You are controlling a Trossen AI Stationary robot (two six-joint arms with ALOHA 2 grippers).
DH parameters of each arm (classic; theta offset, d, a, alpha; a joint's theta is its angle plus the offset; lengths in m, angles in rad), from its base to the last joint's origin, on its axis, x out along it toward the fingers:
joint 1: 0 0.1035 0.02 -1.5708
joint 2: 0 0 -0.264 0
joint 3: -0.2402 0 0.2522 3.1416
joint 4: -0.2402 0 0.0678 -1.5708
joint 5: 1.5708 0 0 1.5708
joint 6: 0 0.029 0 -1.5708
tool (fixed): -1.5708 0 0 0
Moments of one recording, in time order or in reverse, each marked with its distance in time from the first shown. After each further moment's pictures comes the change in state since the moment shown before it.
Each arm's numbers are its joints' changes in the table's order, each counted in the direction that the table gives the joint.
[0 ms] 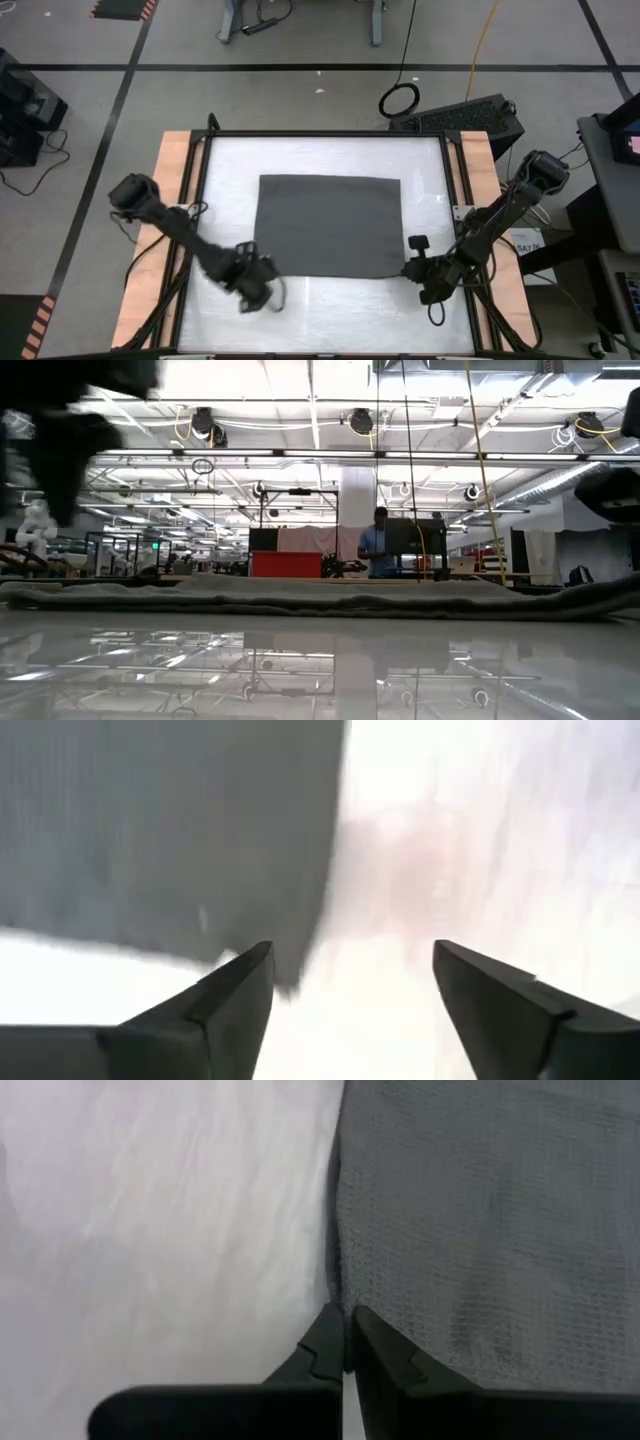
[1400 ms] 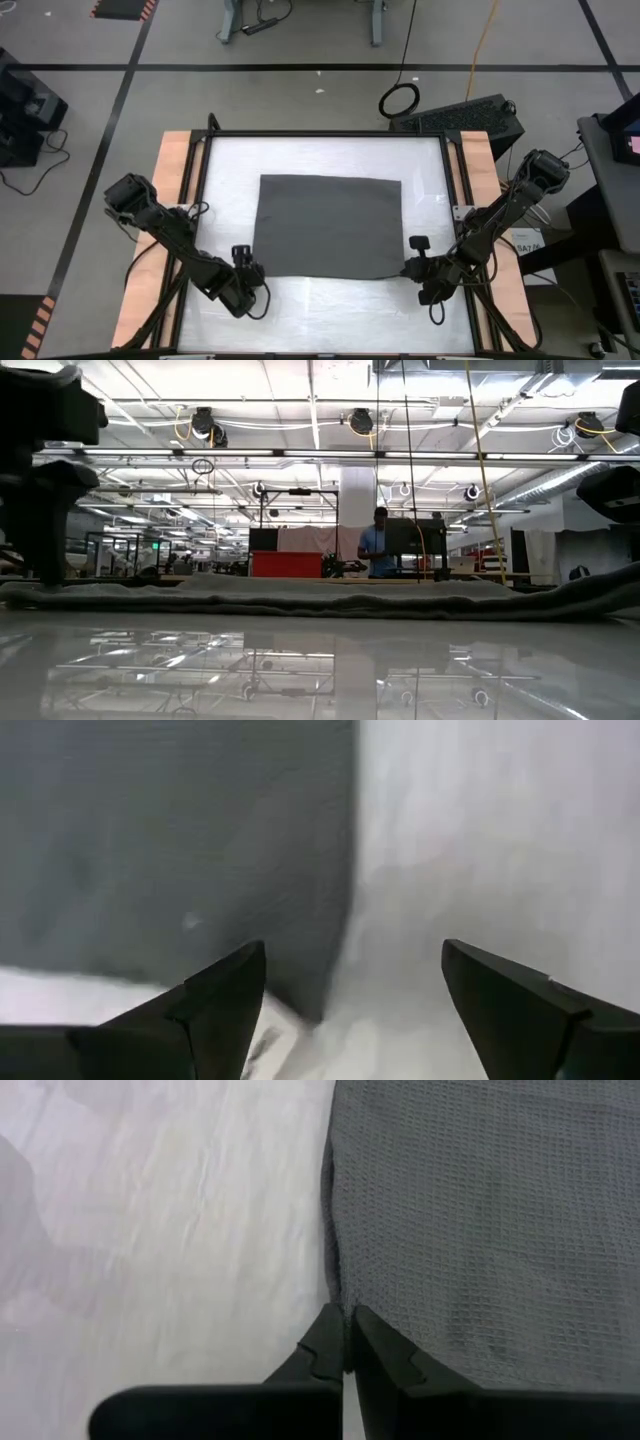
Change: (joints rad) left arm -0.129 -0.023 0.272 0.279 0.198 0.022; right arm 0.000 -0.013 0.000 0.019 -0.005 0.061
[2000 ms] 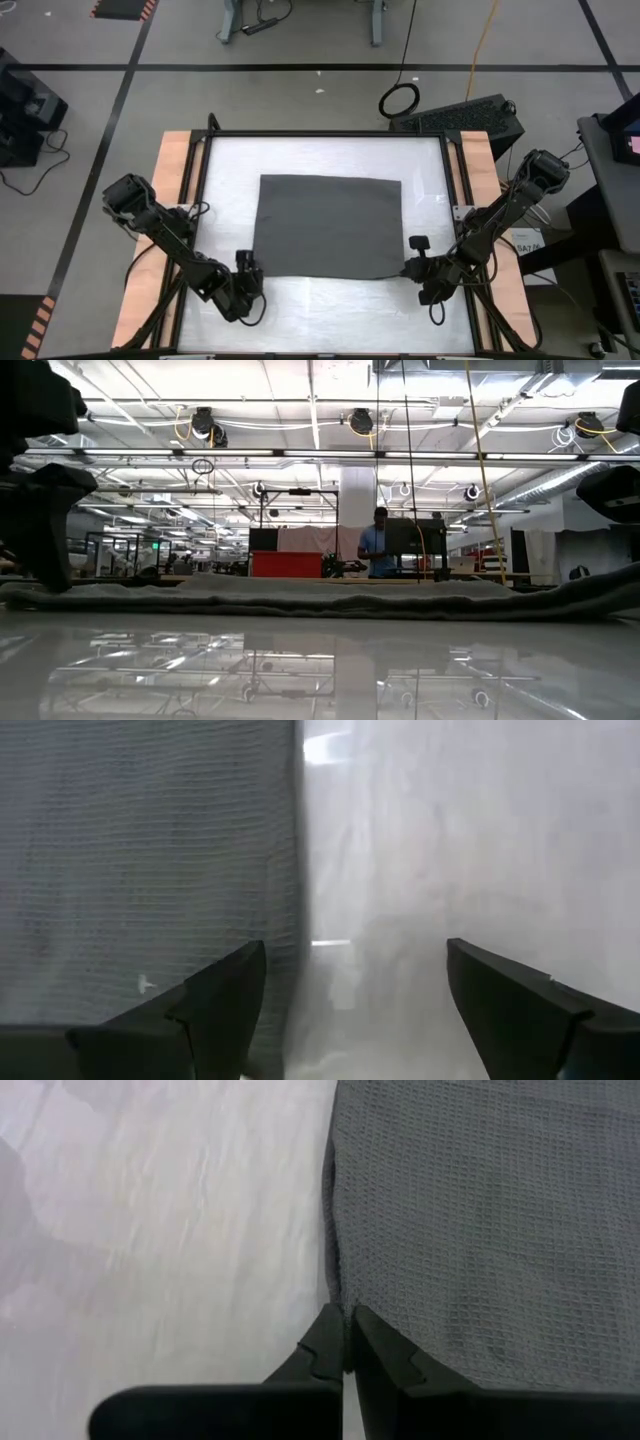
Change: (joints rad) left arm -0.057 -0.006 0.091 0.218 0.087 0.079; right arm 0.000 0.000 0.000 -0.001 0.000 -0.010
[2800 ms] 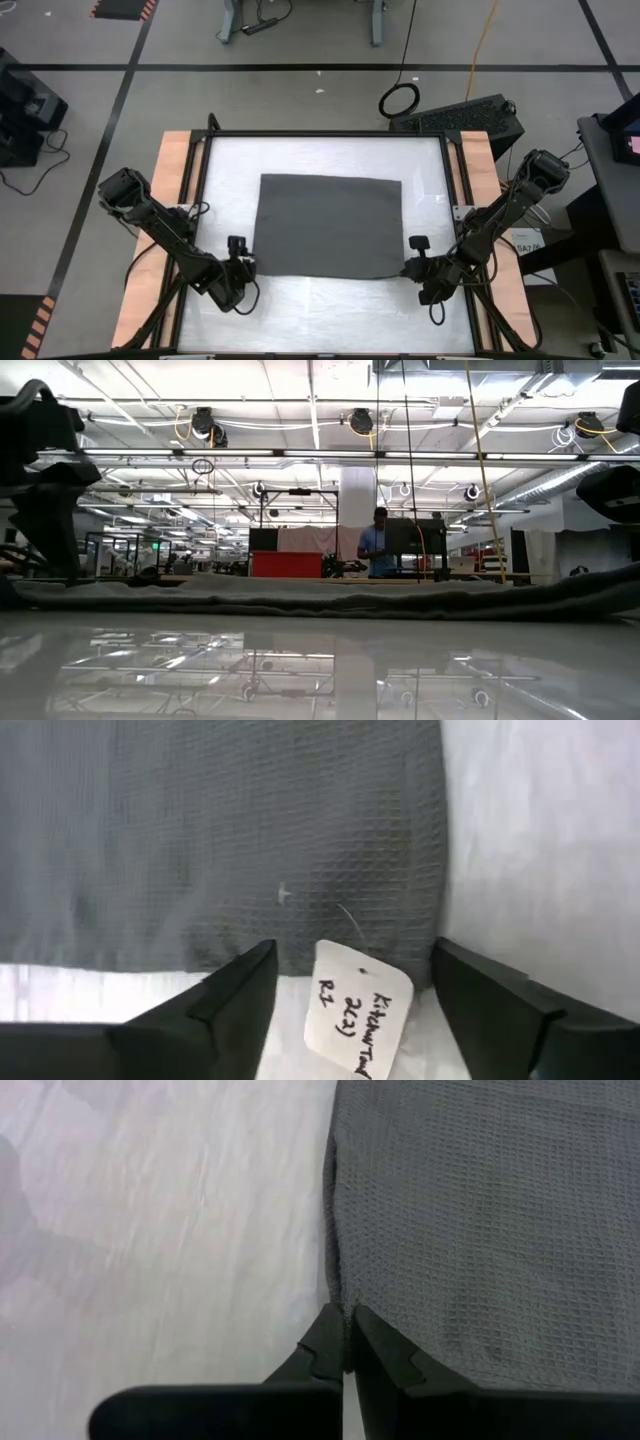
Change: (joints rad) left arm 0.003 -0.072 0.056 -0.207 0.085 0.051; right arm 0.000 0.000 0.000 -0.001 -0.001 -0.001
